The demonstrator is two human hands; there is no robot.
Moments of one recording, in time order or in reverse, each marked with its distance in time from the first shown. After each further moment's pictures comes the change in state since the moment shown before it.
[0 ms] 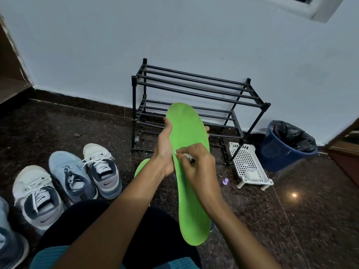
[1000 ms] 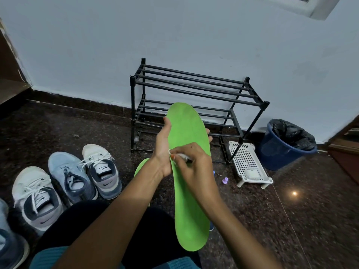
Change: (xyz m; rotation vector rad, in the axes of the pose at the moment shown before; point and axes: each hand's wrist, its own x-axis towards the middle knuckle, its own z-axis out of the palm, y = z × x) left_hand -0.004 -0.002 0.002 -0.086 -0.068 -0.072; right_hand -0.002 -0.001 0.002 0.090 -0.027 -0.034
